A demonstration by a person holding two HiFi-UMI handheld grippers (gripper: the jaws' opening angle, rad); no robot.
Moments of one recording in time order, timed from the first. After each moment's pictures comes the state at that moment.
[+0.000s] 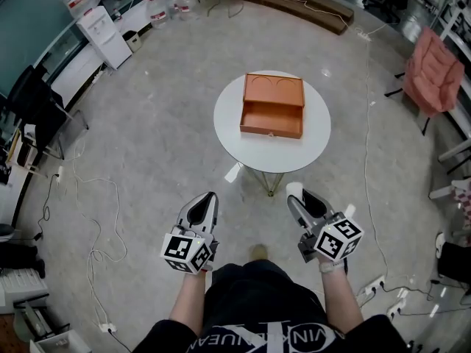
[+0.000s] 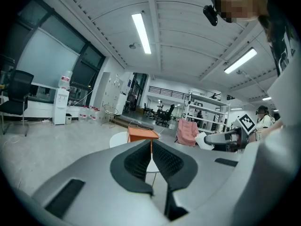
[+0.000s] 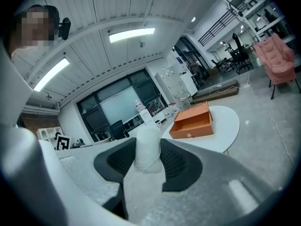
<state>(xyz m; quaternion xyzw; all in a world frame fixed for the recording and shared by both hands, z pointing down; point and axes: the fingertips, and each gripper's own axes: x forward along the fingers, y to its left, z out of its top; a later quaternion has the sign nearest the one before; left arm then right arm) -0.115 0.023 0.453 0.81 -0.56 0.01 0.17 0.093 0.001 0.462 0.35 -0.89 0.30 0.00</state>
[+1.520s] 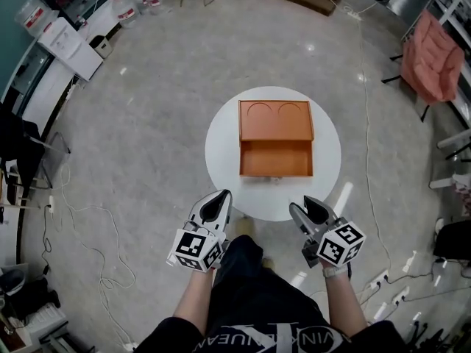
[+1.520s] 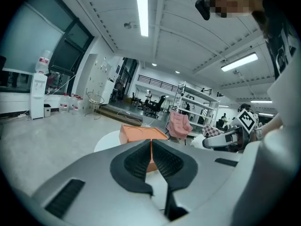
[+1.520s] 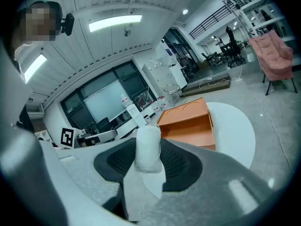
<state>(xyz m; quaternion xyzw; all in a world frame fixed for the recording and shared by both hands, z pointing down) -0.112 -0.207 0.498 0.85 -0.47 0.05 0.21 0.063 -0.179 0.509 0.39 -0.85 0.35 0.05</state>
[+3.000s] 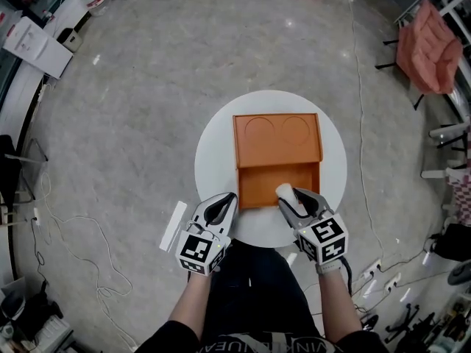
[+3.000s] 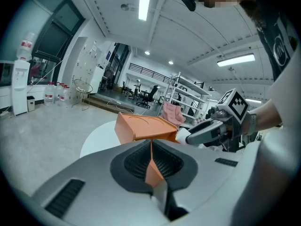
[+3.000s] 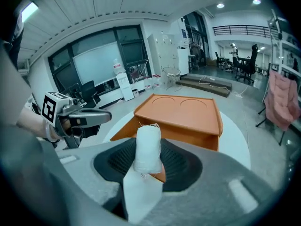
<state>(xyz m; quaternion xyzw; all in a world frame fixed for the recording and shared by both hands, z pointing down) -0.093 -0.308 0.570 0.88 -0.40 0.10 0.24 0.033 -0.295 0.577 0.41 -0.82 0.28 0.29</state>
